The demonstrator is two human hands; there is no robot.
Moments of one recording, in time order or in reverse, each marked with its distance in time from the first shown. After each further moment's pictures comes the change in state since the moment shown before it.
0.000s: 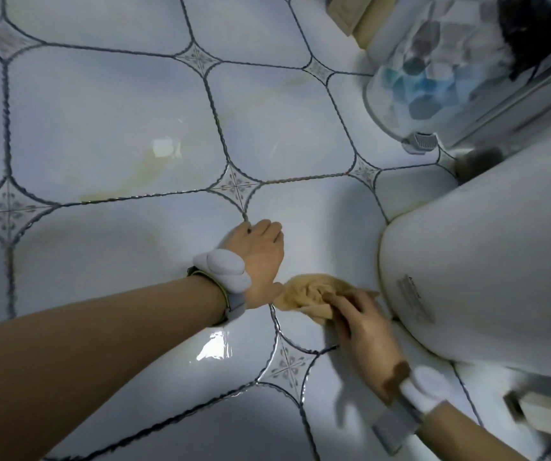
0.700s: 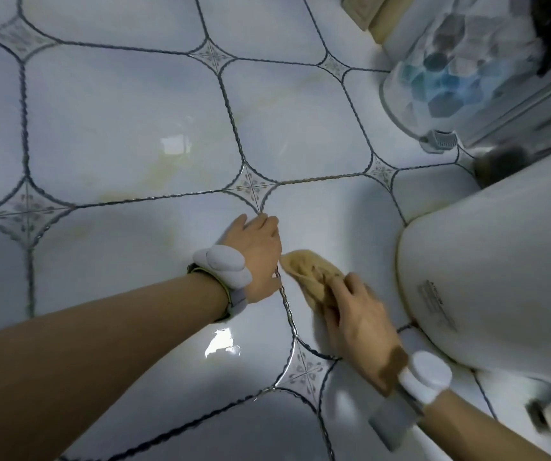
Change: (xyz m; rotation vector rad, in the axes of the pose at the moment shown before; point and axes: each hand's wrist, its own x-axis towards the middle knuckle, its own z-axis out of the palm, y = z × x) left_hand -0.005 -0.027 0.009 0.021 -0.025 -0.057; right_hand 0.038 -0.041 0.002 -0.049 -0.055 0.046
